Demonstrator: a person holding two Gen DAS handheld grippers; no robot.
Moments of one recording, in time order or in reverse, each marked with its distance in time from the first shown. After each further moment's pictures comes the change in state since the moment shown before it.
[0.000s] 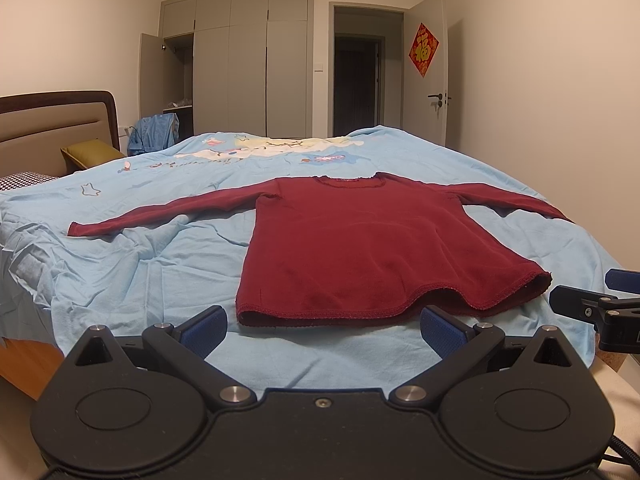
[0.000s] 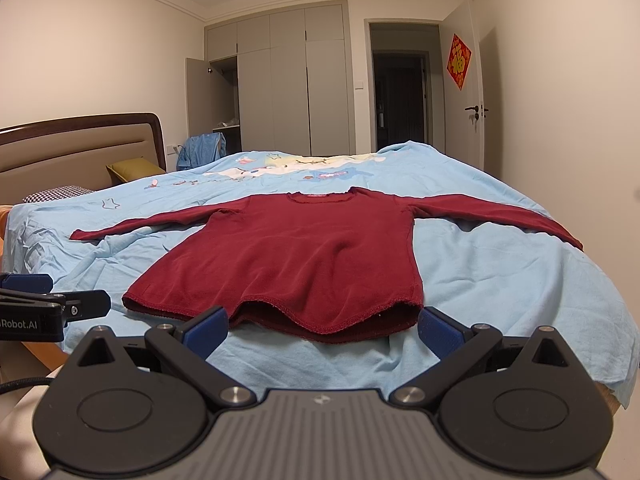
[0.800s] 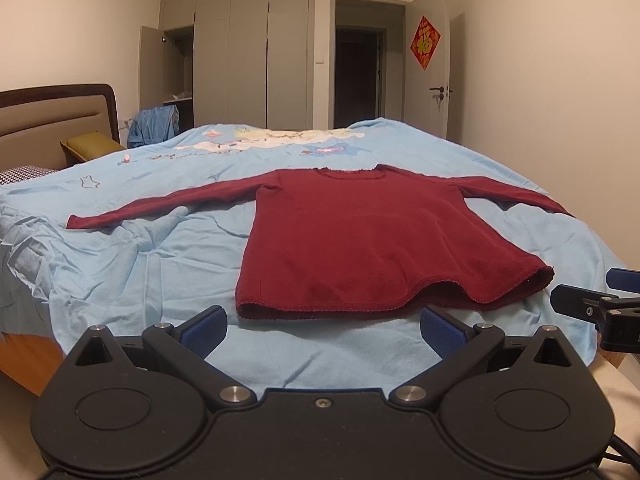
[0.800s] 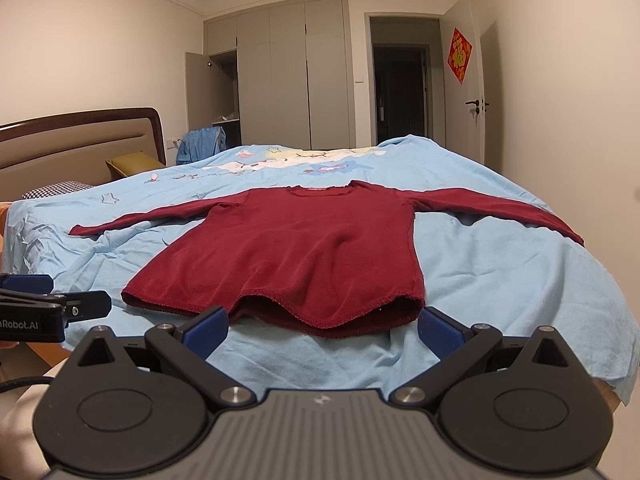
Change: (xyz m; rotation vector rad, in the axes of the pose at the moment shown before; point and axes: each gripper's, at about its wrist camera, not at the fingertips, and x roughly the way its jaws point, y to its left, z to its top) left arm 0.005 0.002 -0.003 -0.007 0.032 0.002; right arm 0.003 0.000 0.001 0.001 0.024 0.000
